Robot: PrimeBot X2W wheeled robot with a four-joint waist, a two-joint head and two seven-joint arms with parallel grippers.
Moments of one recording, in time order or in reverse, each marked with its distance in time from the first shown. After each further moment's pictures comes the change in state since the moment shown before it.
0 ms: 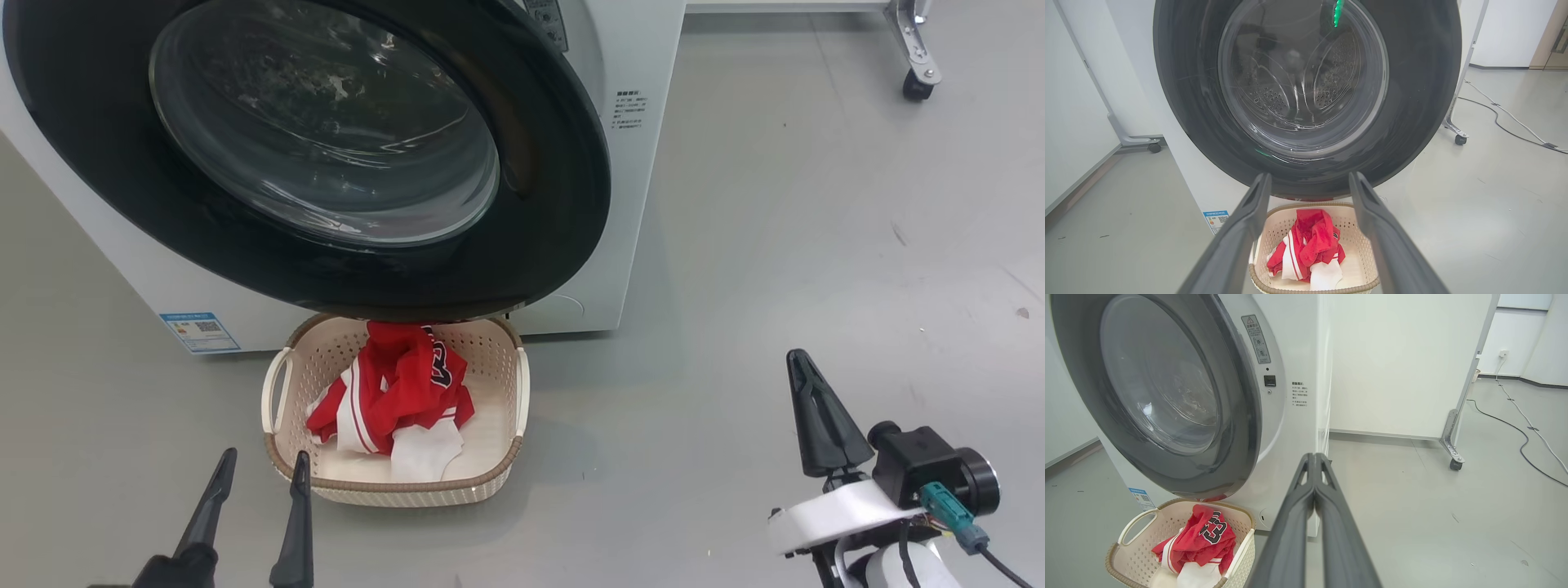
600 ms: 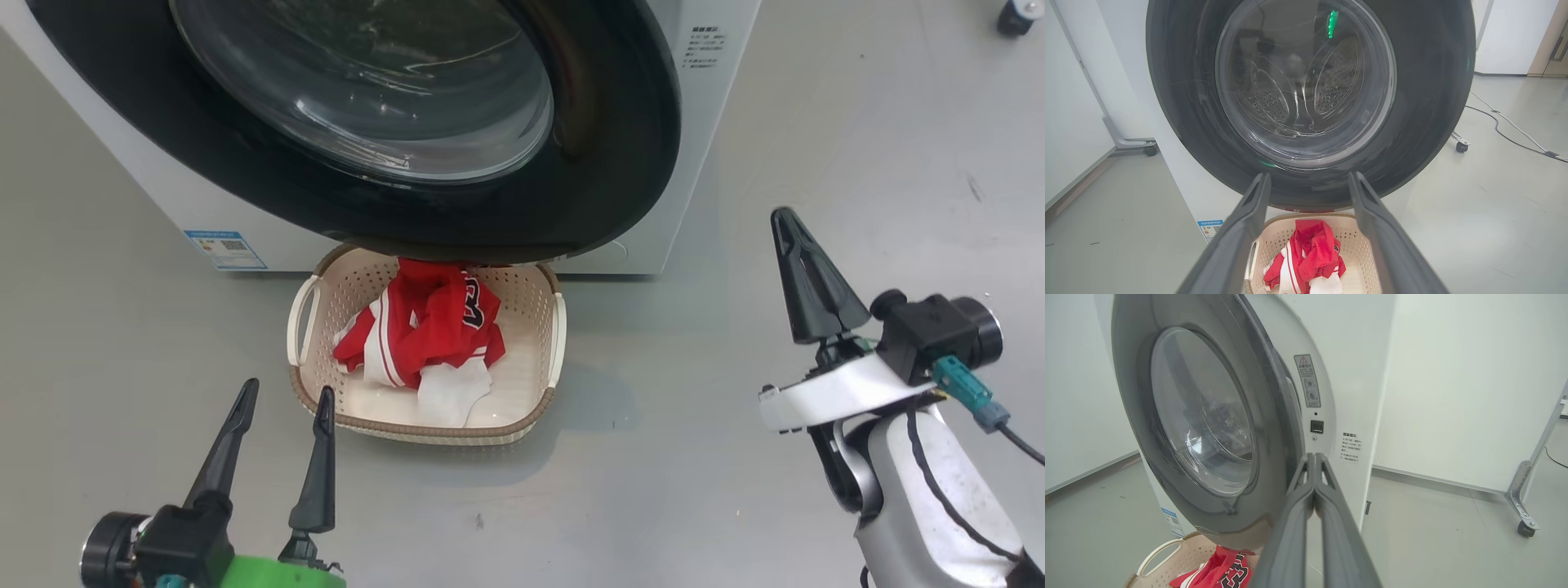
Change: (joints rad) left arm -0.107 -0.006 -0.040 -0.024 0.002 -0.025 -0.020; right arm -0.237 -0.028 0.018 -0.005 -0.007 0.074 0.022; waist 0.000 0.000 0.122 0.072
